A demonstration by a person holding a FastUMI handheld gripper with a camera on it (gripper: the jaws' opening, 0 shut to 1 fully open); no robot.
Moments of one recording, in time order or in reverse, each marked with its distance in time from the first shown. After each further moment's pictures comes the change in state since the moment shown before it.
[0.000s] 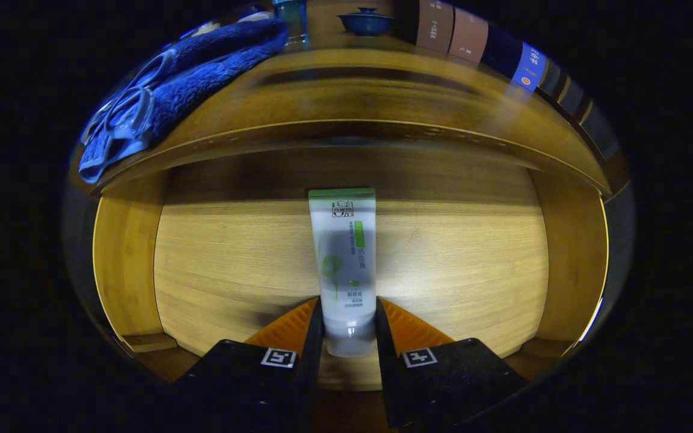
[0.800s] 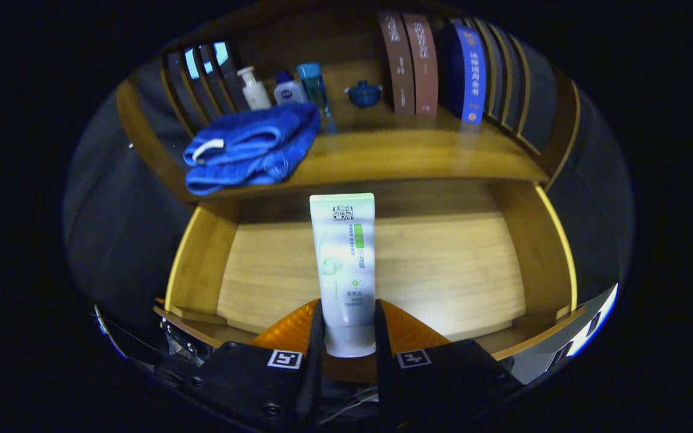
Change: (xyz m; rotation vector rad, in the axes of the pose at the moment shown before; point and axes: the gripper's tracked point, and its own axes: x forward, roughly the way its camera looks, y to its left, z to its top) arm -0.141 0.002 0.005 0.072 -0.341 0.152
